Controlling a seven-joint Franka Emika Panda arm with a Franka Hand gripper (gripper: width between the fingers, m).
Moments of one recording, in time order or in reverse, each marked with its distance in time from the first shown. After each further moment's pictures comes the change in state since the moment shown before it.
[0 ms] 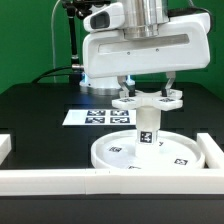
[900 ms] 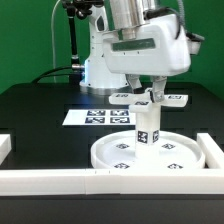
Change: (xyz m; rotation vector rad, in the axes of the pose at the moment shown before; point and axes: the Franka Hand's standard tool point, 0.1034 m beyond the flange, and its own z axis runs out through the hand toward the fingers) arm 0.002 -0.001 0.001 0.090 -0.011 0.998
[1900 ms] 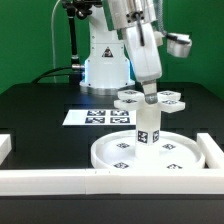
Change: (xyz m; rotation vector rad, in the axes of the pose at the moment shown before) arm -0.005 -0.002 -0.014 -0.032 -0.051 0.252
